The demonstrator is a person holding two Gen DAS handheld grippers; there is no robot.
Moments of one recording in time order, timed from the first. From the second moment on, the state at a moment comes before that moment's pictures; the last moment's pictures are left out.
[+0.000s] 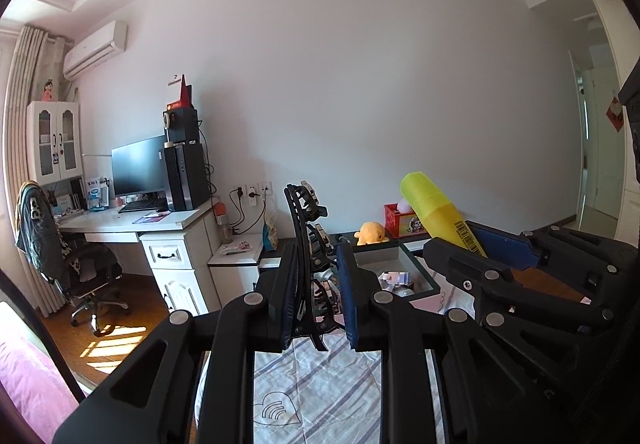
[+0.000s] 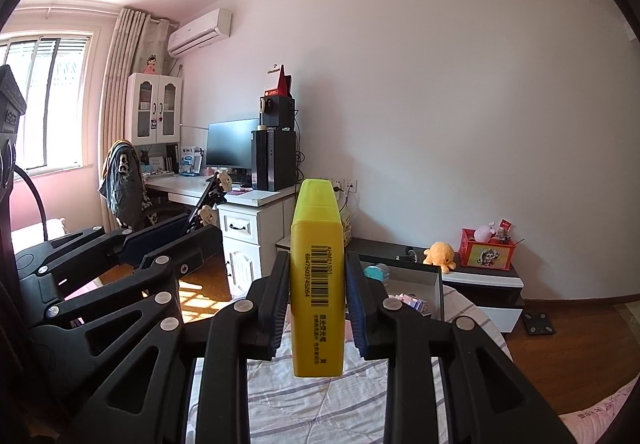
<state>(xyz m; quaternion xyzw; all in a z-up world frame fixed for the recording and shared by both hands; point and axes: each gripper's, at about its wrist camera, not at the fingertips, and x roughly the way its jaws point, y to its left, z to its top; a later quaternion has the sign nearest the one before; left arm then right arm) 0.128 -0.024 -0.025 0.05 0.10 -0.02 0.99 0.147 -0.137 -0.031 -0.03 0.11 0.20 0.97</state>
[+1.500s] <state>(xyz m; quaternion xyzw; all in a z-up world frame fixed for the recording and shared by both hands) 0.443 -0.004 -0.139 0.03 0.29 0.01 0.96 0.422 -0.185 -0.132 0.04 0.29 0.13 0.95</state>
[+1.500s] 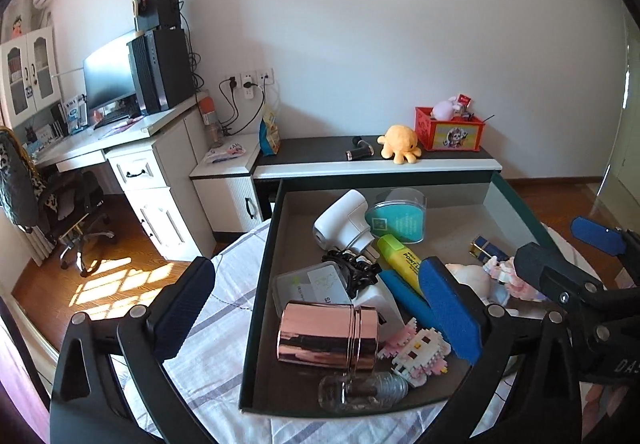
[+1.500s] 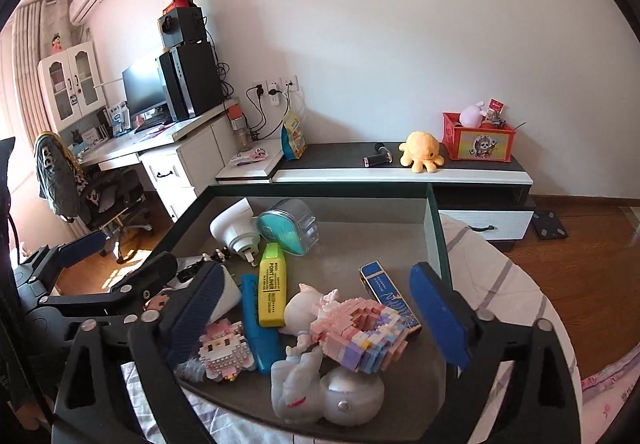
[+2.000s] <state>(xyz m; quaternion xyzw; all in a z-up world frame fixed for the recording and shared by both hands) 0.293 0.000 -0.074 0.04 0.23 0.01 0.97 0.286 -0.181 -0.070 0.01 0.23 0.08 0.97</state>
